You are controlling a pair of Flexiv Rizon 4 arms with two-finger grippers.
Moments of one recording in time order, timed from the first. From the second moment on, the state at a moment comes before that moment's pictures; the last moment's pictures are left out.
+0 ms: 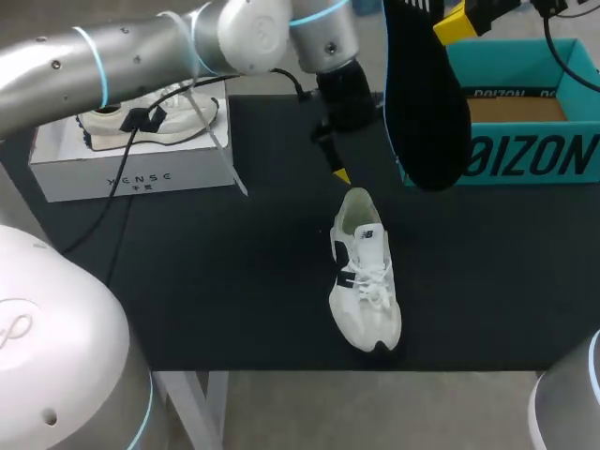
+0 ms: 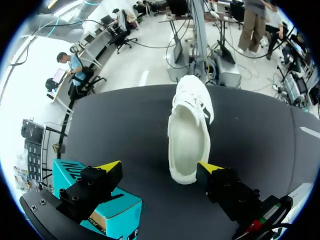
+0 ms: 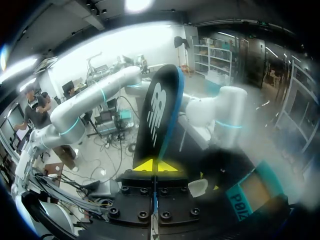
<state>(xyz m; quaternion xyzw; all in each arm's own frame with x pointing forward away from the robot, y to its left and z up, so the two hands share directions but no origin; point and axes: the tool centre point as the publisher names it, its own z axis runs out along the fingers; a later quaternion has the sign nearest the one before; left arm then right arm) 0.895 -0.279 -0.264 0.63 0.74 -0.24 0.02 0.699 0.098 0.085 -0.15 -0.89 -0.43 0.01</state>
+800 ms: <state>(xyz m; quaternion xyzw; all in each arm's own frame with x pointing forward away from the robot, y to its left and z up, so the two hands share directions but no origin) 0.889 -0.250 -0.243 0.51 0.72 -0.43 0.20 0.699 0.098 0.085 -0.15 -0.89 -0.43 0.01</state>
